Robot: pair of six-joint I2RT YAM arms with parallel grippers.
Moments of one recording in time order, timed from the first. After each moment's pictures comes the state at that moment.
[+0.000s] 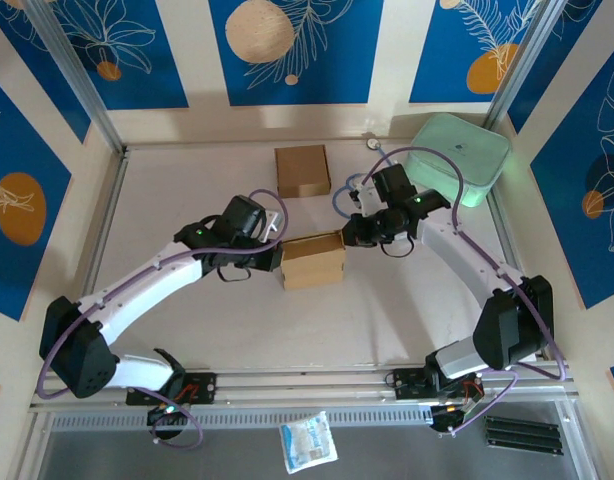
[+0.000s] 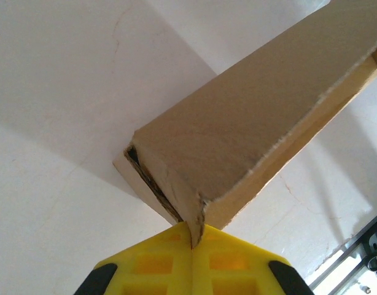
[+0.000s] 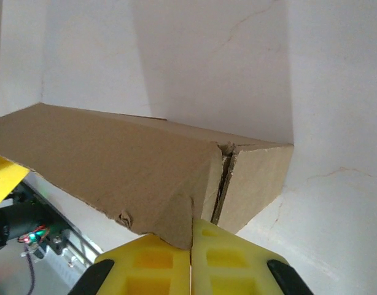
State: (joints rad) left arm -0.69 1.34 1.09 -0.69 0.20 -0.40; right arm 0.41 1.44 1.22 -0.87 -0.47 0.28
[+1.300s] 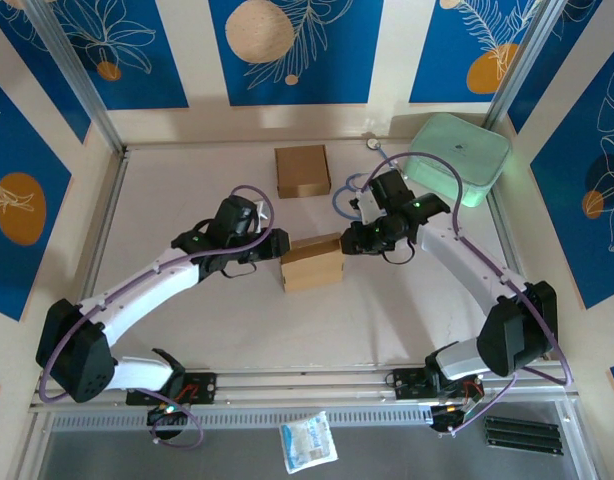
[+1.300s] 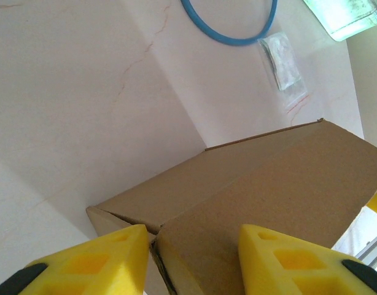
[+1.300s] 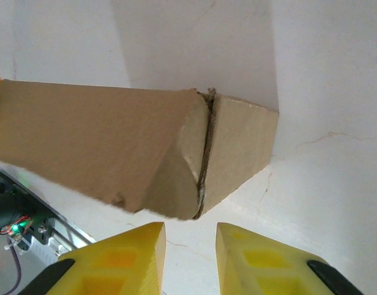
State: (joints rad) left arm -0.63 1.31 0.99 -0.43 0.20 -0.69; right arm 0.44 1.41 1.22 -0.95 -0.41 0.30
